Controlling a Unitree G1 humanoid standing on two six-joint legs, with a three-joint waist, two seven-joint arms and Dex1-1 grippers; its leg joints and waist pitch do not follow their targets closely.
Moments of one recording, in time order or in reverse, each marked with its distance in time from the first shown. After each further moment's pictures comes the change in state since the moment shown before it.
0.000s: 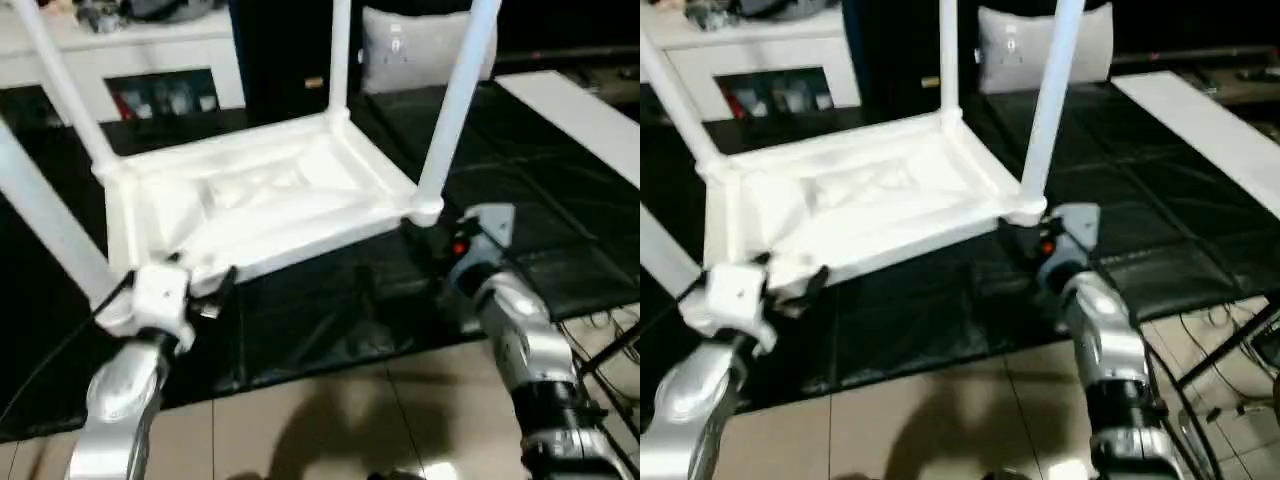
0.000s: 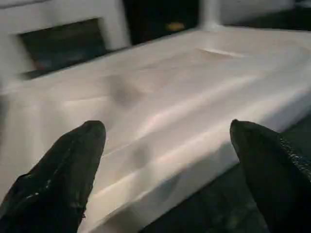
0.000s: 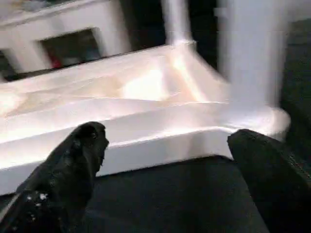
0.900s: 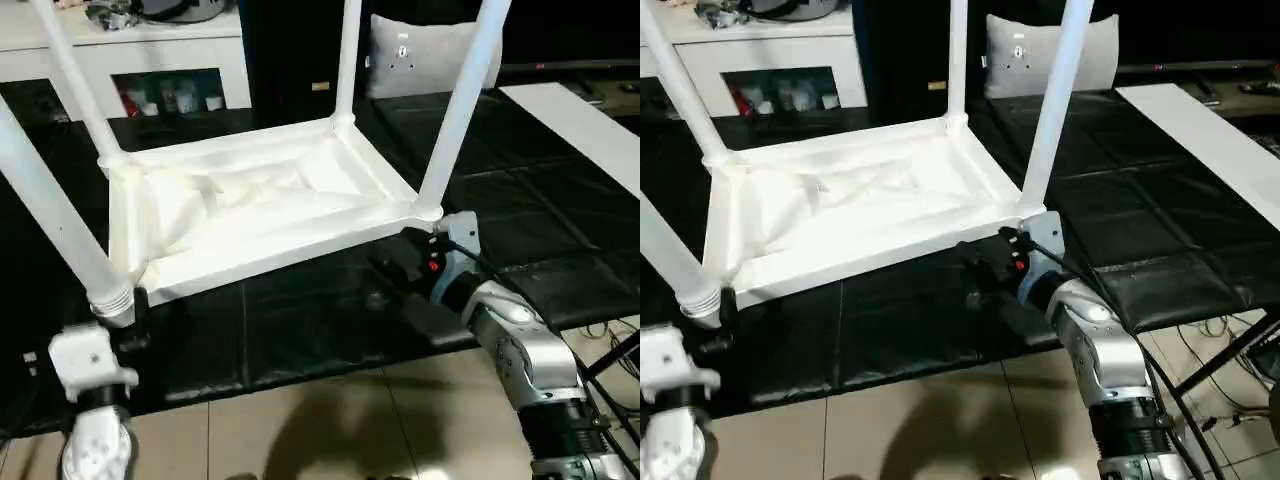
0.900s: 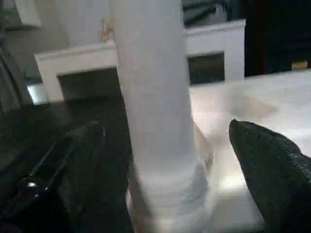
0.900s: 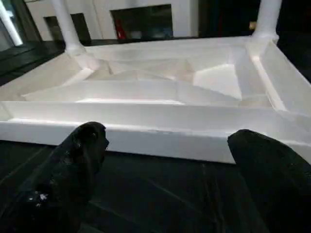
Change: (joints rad) left arm -0.062 0.016 0.179 0.469 0.002 -0.585 0.216; right arm 0.056 -0.049 0.103 -0.174 -0.013 0.126 0.089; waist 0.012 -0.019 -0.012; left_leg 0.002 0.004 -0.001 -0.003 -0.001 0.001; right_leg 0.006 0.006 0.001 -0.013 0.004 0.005
